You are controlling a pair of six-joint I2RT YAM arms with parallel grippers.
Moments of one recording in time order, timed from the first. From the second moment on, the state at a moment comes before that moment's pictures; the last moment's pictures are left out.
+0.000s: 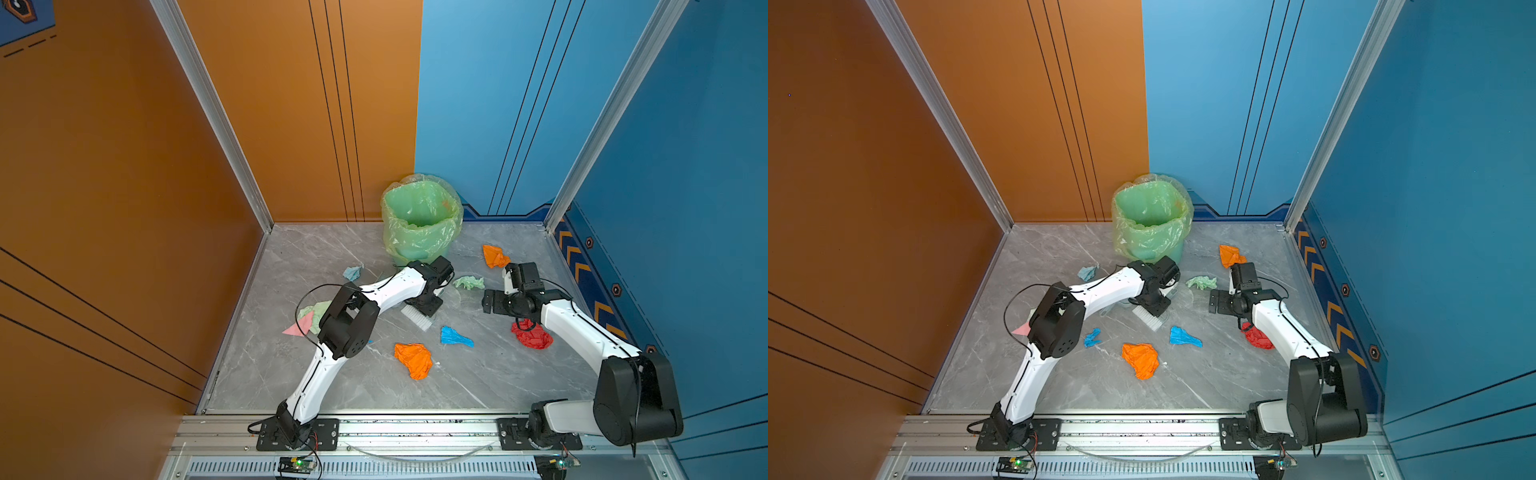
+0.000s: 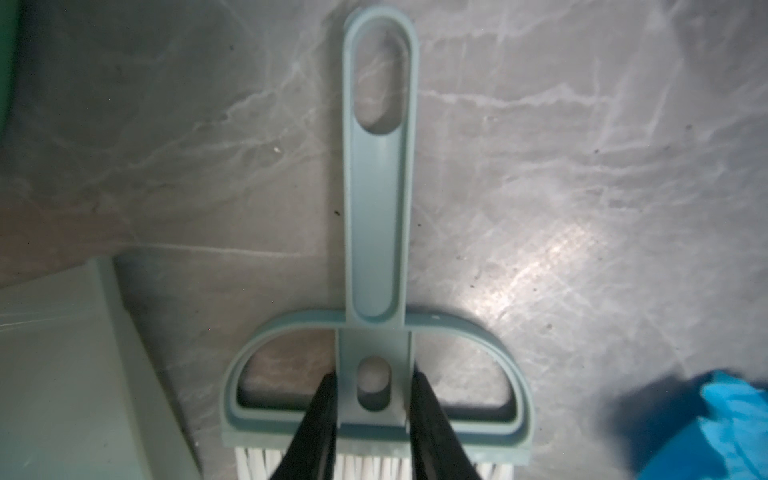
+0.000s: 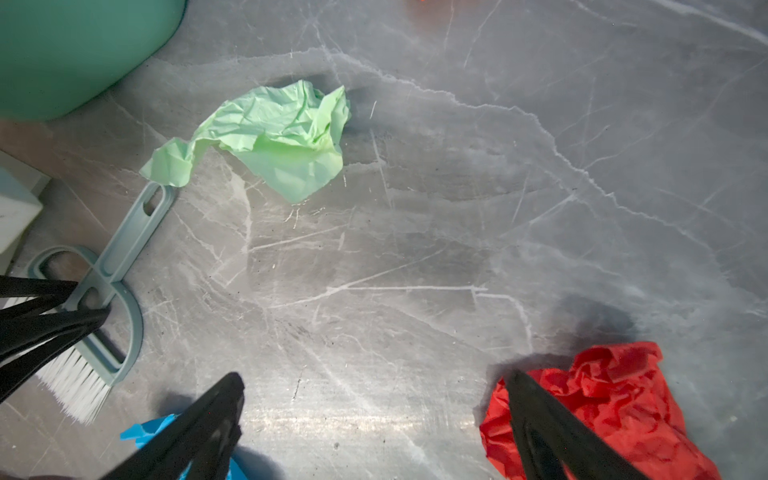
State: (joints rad) left arm -0.78 2.30 1.88 -0.92 -0.06 -0.05; right arm 0.13 1.37 0.85 -0.52 -0.03 0.24
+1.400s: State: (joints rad) left arm -0.75 2.27 1.89 -1.01 0.00 0.07; right arm 0.15 1.39 0.89 -0.56 -0.22 0.18
